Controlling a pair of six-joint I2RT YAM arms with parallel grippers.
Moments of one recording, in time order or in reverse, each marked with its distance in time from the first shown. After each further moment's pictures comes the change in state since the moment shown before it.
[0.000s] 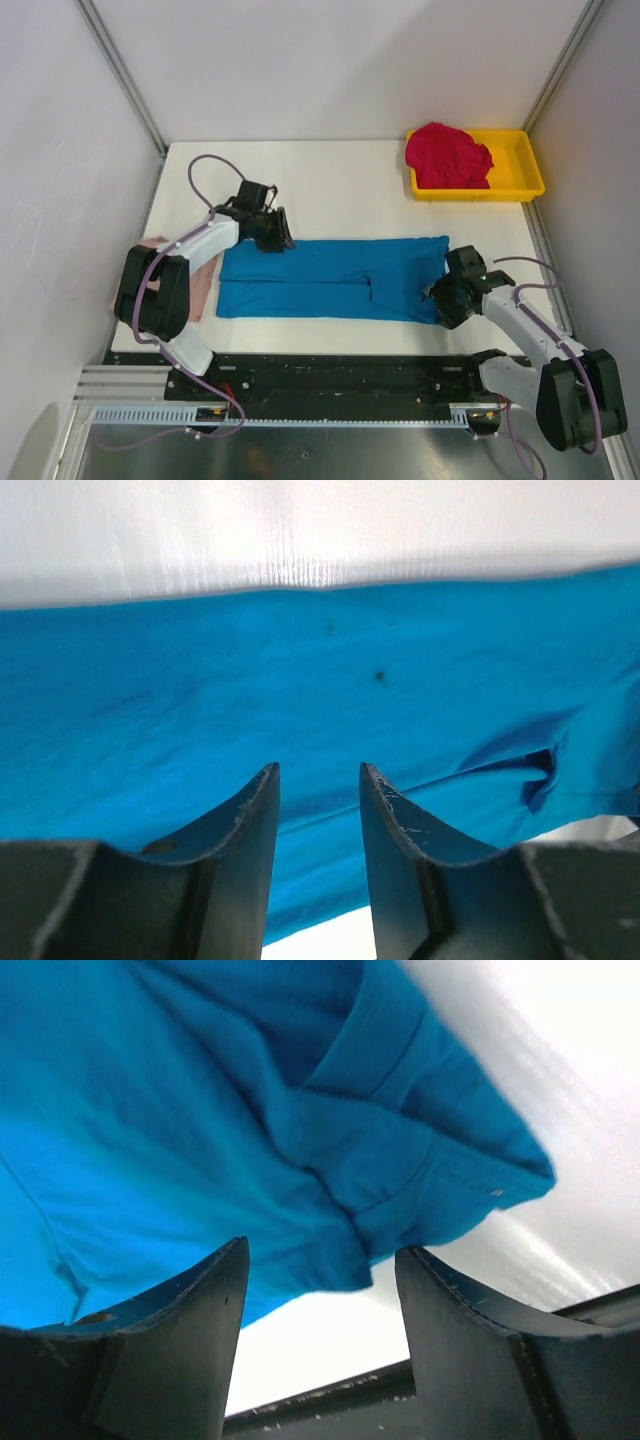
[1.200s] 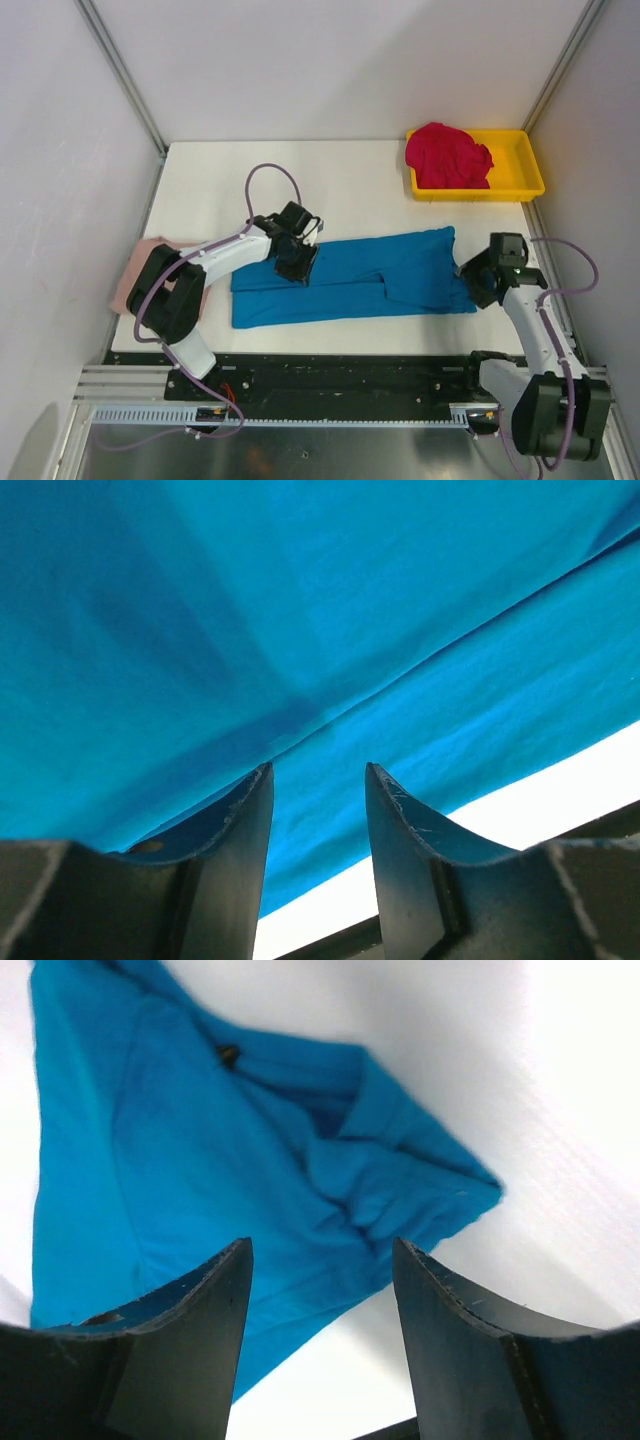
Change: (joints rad) left arm -0.277 0.016 0.007 -0.214 -0.124 0.261; right arm -0.410 -0.076 0.074 0.041 0.000 -0.364
